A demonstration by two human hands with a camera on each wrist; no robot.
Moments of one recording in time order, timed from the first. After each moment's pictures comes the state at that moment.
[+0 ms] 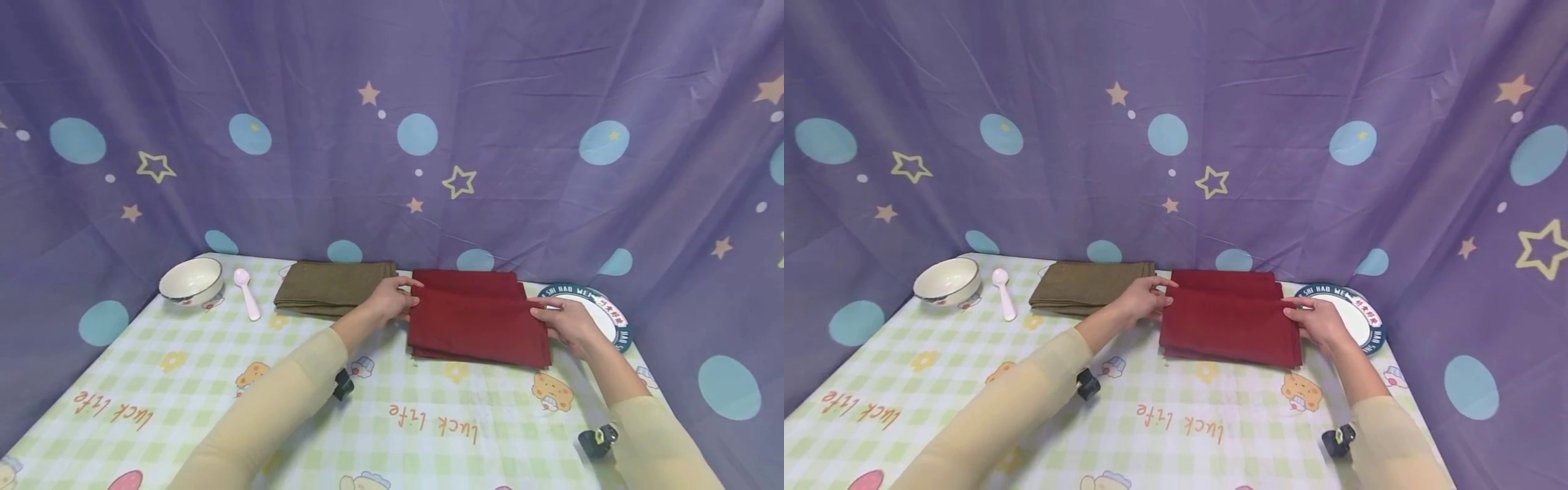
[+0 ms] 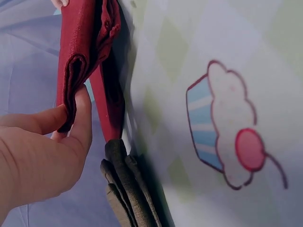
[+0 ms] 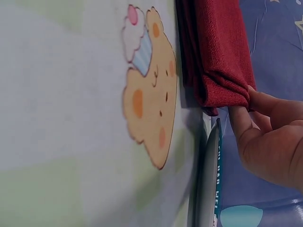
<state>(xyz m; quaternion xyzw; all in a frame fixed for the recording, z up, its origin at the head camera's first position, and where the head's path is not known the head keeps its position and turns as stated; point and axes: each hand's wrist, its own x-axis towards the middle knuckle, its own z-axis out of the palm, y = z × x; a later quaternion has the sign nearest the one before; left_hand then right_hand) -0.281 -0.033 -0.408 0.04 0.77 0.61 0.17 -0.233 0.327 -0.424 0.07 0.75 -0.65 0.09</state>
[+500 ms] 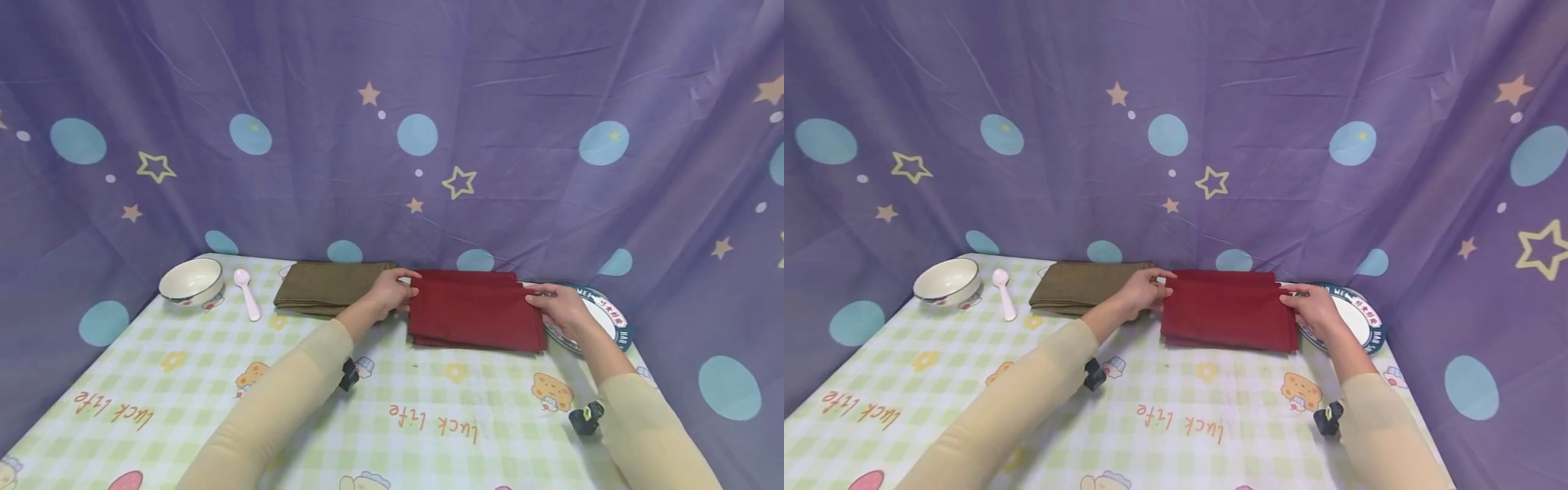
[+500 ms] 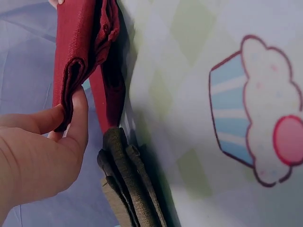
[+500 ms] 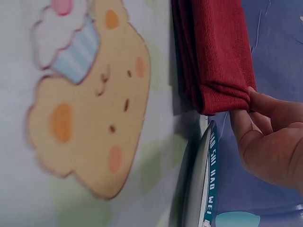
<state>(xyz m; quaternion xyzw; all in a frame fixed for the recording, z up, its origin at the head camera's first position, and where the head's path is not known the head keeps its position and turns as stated) -0.296 -0.030 -0.402 0.02 0.77 0.62 0.15 -0.261 0.325 -0.418 0.07 0.79 -0.61 0.07</state>
